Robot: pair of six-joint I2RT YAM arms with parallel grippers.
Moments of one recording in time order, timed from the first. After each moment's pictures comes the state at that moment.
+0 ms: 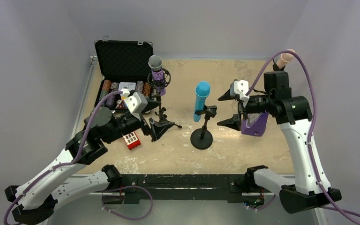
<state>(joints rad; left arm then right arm) -0.88 0.78 1.05 -0.27 0.15 -0.09 0.21 1.11 1.45 -1.16 -1.07 -0.91</state>
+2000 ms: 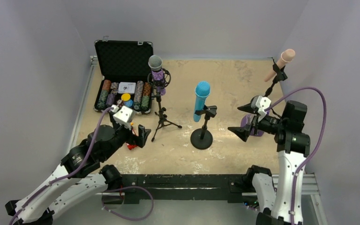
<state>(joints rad) -0.86 0.49 0.79 -0.65 -0.37 -0.19 -0.26 0.70 0.96 -0.83 -1.20 -0.63</state>
